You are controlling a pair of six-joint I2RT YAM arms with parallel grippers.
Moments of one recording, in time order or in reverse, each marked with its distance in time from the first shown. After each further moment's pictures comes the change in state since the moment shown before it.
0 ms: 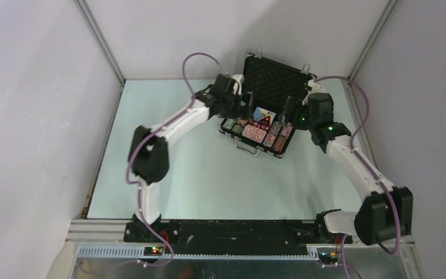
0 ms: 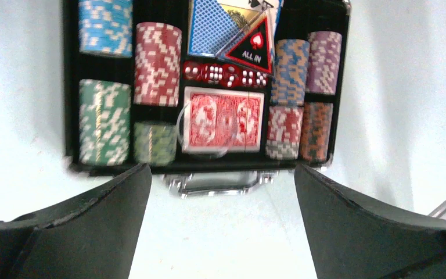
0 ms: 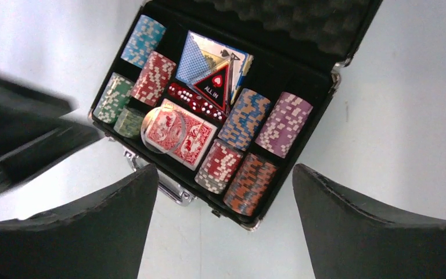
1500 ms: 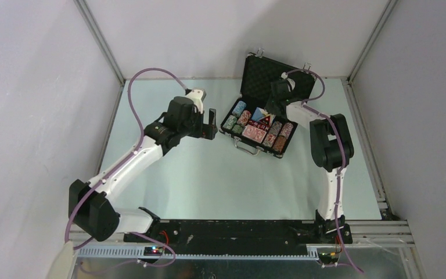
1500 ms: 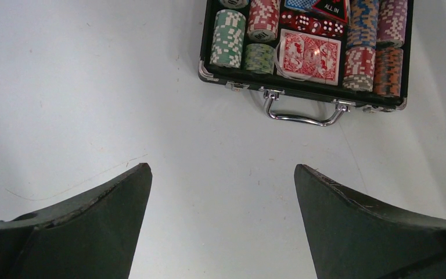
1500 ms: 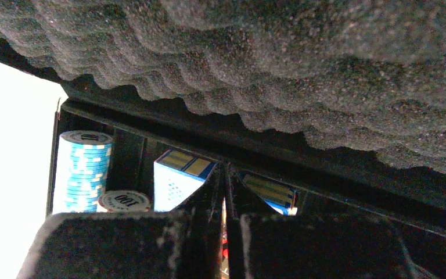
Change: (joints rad) left arm 0.075 -0.779 -0.714 0.090 -0.206 0.182; right arm 0.056 0.879 0.496 0.170 0.149 0.272
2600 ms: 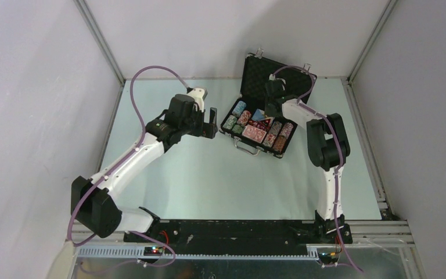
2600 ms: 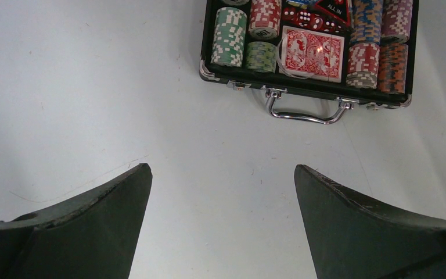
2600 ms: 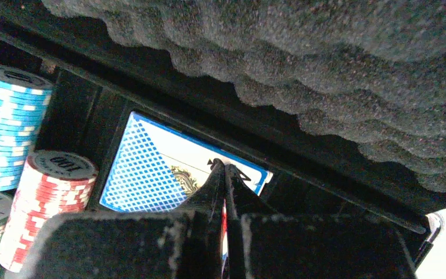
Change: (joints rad) left arm 0.009 0.036 0.039 -0.026 0.014 0.024; right arm 0.032 0.027 0.096 -0.198 0.064 -0.281
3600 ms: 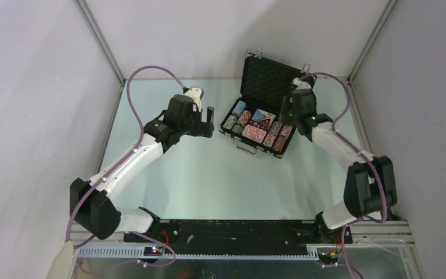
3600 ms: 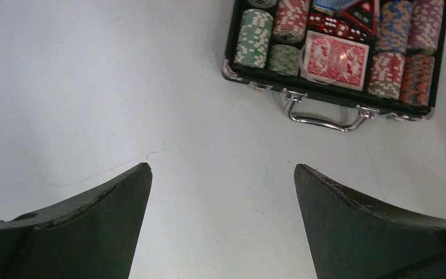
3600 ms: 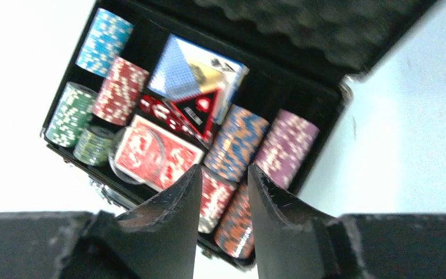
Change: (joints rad) left arm 0.000 -0.010 0.000 -0.016 -0.062 -0.012; right arm -0.020 -0.568 -0.441 0.091 -0.102 0.015
